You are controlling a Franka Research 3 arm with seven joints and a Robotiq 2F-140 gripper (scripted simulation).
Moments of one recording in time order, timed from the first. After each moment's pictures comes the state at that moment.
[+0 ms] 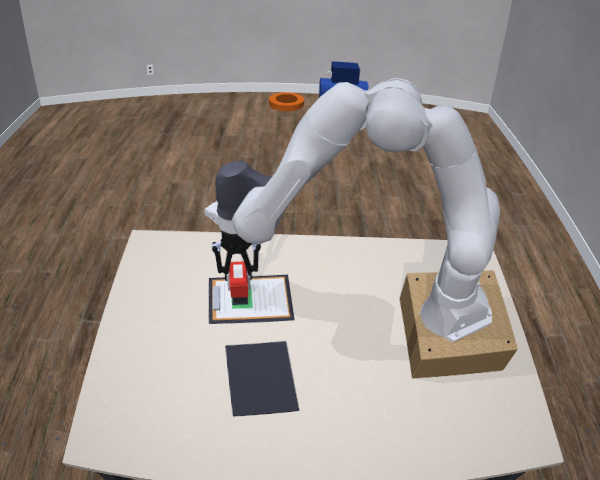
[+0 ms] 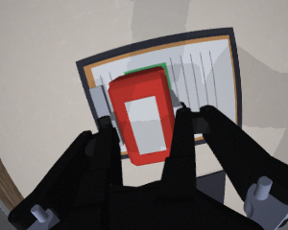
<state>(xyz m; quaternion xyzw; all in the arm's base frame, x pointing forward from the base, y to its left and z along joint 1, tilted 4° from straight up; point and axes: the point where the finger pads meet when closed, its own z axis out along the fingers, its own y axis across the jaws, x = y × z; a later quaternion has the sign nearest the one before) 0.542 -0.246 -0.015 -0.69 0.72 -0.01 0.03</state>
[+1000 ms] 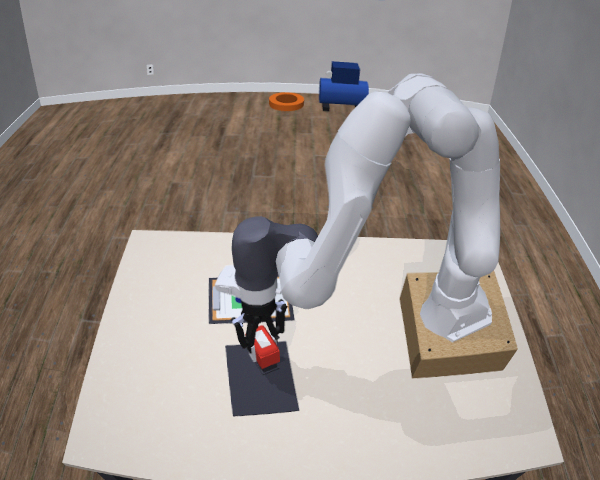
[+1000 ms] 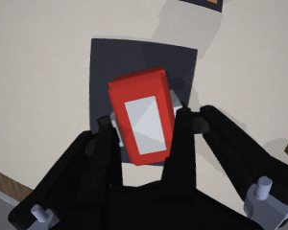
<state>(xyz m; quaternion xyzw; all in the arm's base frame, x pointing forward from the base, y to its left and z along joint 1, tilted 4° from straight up) 0.502 0.015 0.019 -0.82 0.58 0.01 0.03</state>
